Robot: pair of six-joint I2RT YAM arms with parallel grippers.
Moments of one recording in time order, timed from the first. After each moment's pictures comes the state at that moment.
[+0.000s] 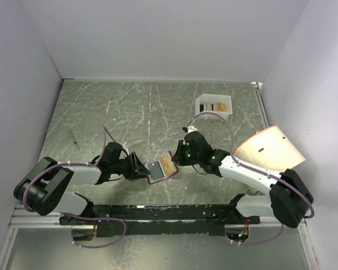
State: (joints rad) left arm -0.53 1.39 0.29 0.35 0.53 -1.00; right arm 0.78 1.24 0.66 -0.14 -0.02 0.63
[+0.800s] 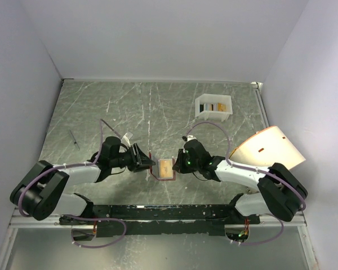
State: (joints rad) left arm -0.53 1.36 0.33 0.49 0.59 -1.08; right arm 0.78 1.31 0.51 0.02 -0.05 0.65
